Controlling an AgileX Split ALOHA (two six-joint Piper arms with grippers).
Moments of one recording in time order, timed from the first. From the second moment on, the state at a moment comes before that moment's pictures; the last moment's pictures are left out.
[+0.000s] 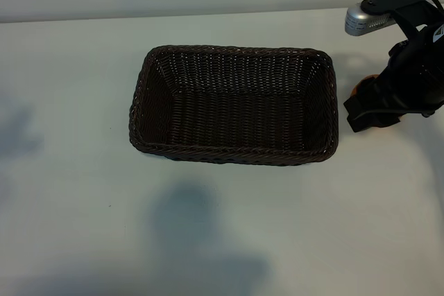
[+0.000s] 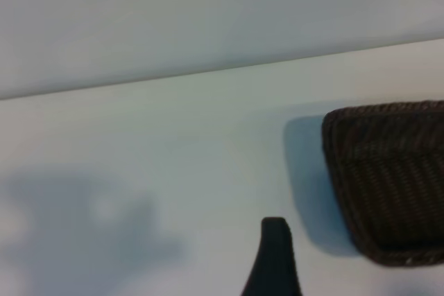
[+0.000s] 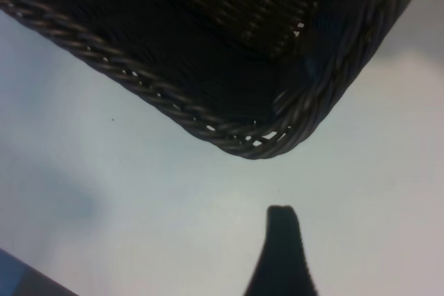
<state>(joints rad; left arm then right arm) 0.05 0.73 -1.20 -0.18 1.02 0.17 0.19 1.46 -1.10 0.26 0.99 -0.20</state>
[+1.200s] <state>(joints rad) 0.05 -0.01 -0.56 -0.08 1.16 0.04 0.19 1.46 -1.10 0.26 1.00 -0.20</state>
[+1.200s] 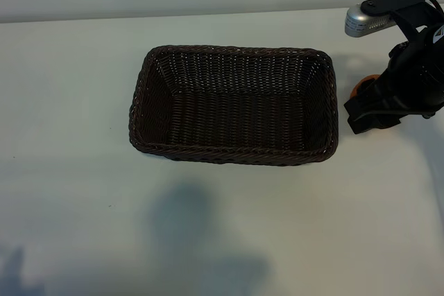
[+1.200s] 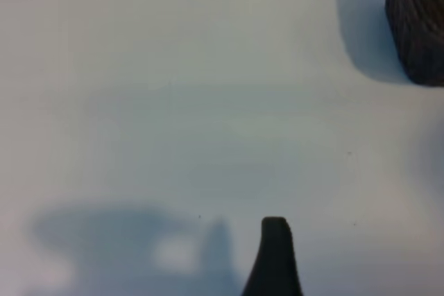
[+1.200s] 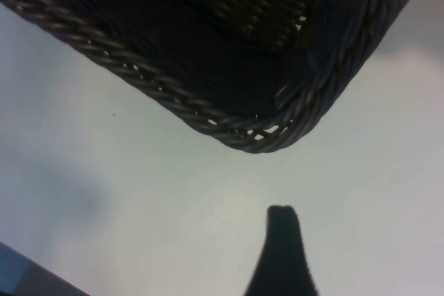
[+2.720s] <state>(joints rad) -0.10 -0.01 -0.50 -0.08 1.09 0.04 0.19 1.46 -1.16 0.12 0.93 -0.04</state>
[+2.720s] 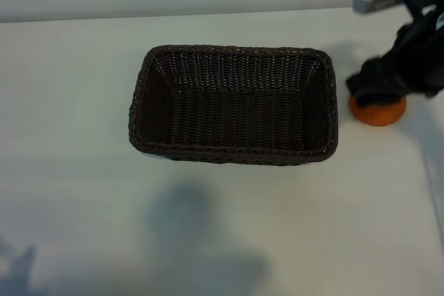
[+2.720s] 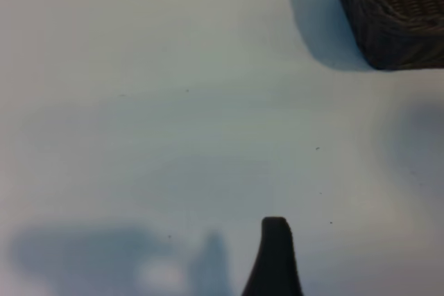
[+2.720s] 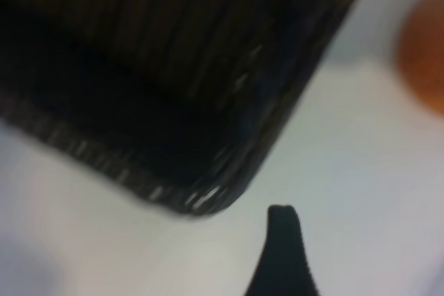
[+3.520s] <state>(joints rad) -0.10 -0.01 -0.50 -0.08 1.09 0.05 0.06 1.90 -1.54 -0.08 1.02 0.09</state>
